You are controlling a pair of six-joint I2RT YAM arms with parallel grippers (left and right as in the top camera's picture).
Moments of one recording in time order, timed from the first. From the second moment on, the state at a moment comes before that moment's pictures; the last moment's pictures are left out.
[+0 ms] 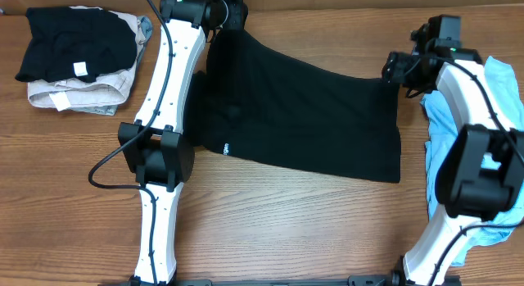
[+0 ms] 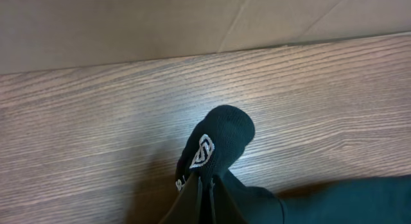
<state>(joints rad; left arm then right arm) -0.22 2.46 2.61 -0.98 0.09 -0.15 -0.15 2.10 1.64 -0.68 -0.14 0.15</state>
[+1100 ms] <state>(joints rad) -0.22 2.46 2.61 -1.03 0.08 -0.15 -0.15 2.24 1.64 -0.54 -0.13 0.18</state>
